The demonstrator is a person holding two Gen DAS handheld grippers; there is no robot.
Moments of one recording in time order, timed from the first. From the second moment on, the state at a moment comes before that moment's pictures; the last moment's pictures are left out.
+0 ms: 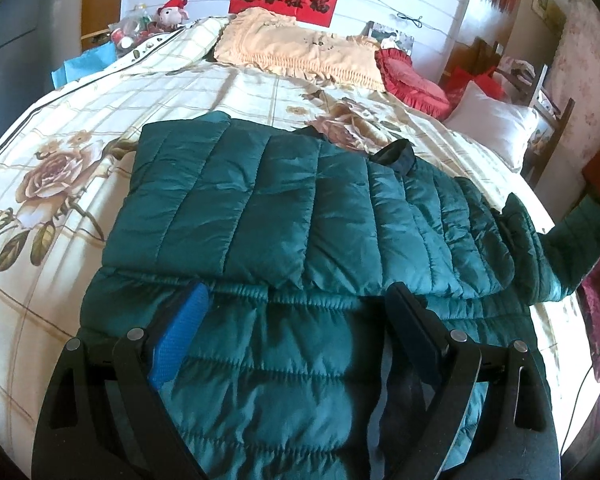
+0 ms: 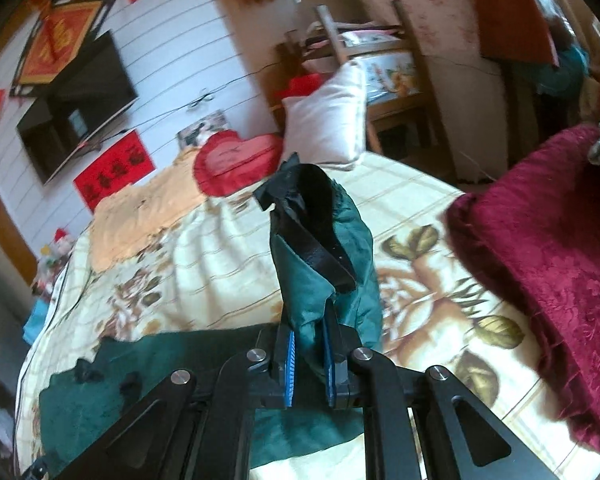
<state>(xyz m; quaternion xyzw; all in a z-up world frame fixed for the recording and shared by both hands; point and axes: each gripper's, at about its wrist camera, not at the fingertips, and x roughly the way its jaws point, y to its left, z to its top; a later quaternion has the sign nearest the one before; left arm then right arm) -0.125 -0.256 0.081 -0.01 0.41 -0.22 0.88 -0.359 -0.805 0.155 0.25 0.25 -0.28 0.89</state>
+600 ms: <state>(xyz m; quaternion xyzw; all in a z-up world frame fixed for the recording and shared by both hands) -0.126 -0.236 0.082 -0.02 0.41 -0.21 0.89 -0.323 -0.725 0.161 0.20 0.30 -0.19 0.91</state>
